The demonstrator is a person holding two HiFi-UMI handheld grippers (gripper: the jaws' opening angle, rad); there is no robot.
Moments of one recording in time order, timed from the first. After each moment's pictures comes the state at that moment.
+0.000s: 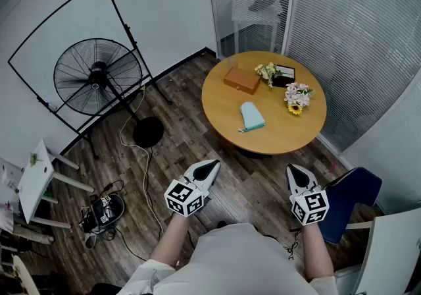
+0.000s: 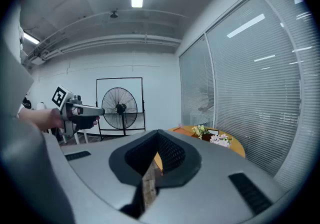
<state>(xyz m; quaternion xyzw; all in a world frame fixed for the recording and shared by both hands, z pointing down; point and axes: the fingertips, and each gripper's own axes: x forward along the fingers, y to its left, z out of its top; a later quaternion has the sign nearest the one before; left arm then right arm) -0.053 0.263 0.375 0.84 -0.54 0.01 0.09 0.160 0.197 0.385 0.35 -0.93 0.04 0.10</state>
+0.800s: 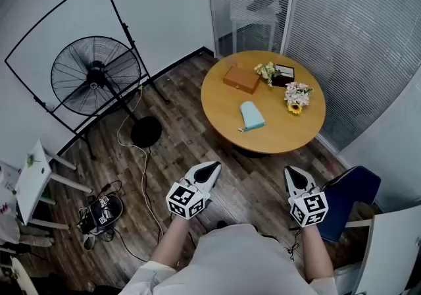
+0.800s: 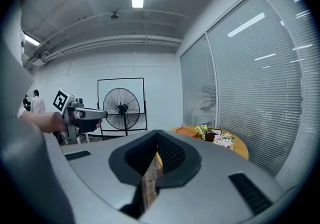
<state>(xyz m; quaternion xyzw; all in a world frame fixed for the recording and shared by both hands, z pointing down) -0.063 0.275 0.379 0.84 -0.54 0.01 0.08 0.141 0.215 0.383 0.34 -0.93 0.05 0.10</state>
